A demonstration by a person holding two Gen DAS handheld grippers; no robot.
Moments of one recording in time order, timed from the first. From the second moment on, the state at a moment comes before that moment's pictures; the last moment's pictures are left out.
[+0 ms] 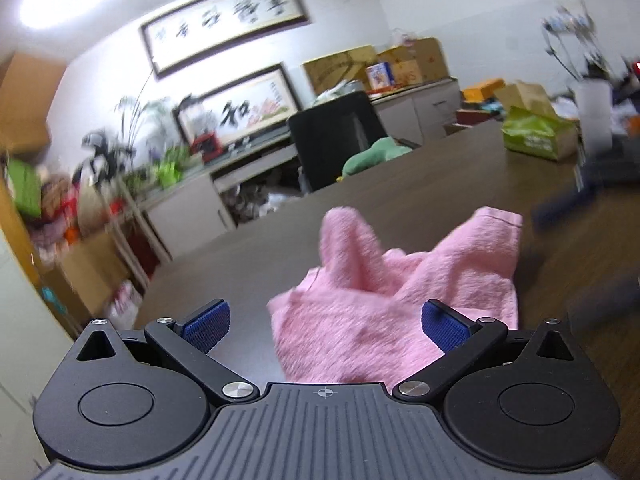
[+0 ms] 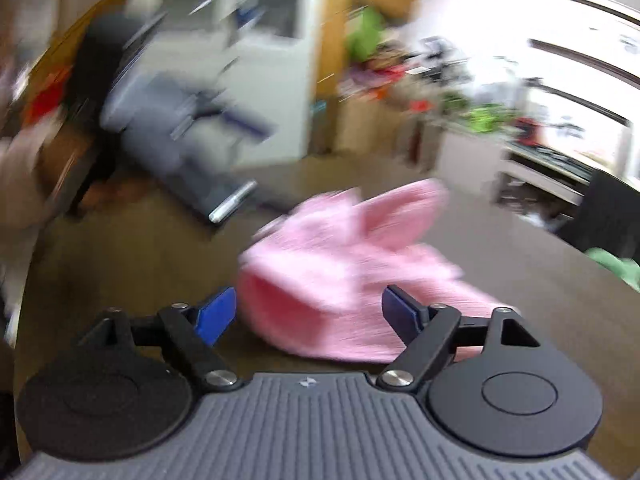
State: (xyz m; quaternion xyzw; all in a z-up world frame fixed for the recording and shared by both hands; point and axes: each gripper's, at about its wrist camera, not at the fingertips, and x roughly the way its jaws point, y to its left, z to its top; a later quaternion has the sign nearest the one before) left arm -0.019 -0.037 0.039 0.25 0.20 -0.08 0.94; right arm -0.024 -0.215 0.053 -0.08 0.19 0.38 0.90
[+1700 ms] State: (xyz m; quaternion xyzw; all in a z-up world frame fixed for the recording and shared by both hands) left arm -0.004 -0.011 0.021 0.09 0.21 -0.10 0.97; right arm 0.078 -0.283 -0.021 0.29 0.35 0.24 0.86
